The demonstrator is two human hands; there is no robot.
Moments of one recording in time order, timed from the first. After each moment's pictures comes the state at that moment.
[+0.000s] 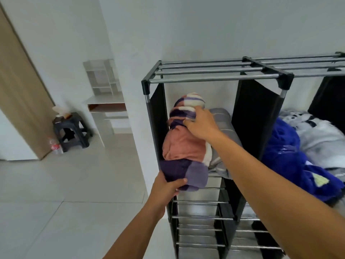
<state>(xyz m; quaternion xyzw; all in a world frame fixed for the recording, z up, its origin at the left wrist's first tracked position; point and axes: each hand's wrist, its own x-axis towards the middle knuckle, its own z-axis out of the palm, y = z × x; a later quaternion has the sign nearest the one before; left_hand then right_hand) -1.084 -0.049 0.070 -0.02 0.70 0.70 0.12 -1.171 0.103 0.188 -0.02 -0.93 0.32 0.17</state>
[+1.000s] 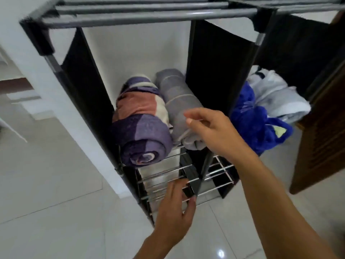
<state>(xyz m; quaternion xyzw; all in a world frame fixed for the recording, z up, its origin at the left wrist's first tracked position) -1.050 -0.008 -0.016 0.31 0.82 0.48 0.04 -1.078 0.151 0.145 -0.12 -0.87 0.46 0.15</state>
